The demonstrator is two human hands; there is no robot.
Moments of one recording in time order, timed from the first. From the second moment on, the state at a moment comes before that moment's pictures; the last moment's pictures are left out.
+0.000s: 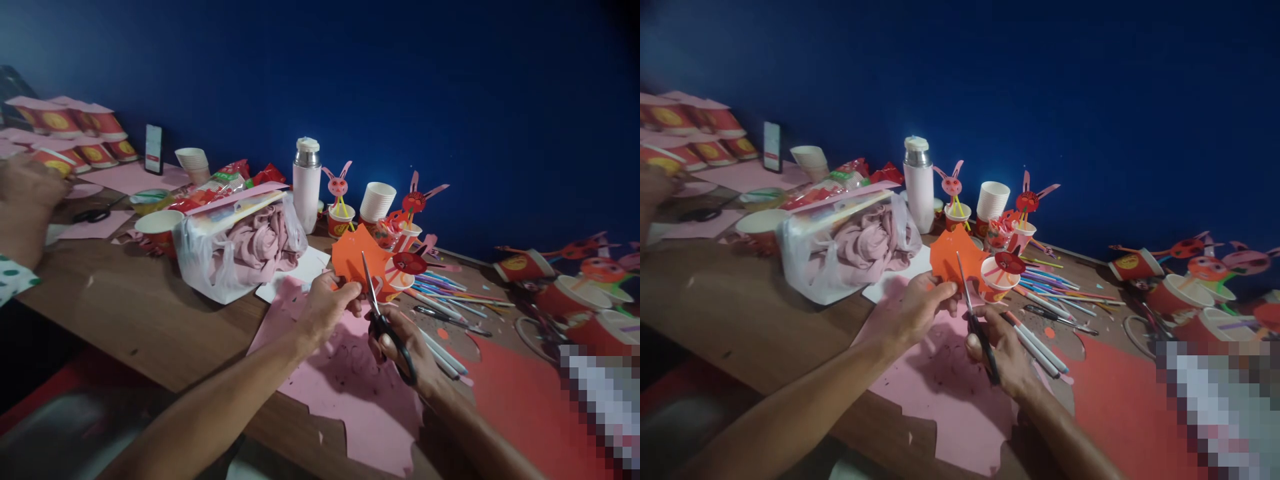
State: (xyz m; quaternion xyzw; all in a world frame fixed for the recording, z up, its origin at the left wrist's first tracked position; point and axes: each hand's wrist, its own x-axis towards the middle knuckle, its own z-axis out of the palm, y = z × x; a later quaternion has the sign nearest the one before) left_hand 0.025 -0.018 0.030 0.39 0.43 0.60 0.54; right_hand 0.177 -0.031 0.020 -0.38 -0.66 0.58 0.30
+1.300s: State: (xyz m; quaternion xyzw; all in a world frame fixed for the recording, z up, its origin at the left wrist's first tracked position) left_hand 0.020 -0.014 0.031 0.39 0.45 0.59 0.55; right_hand 0.182 -0.029 0.017 -0.36 -0.66 0.58 0.30
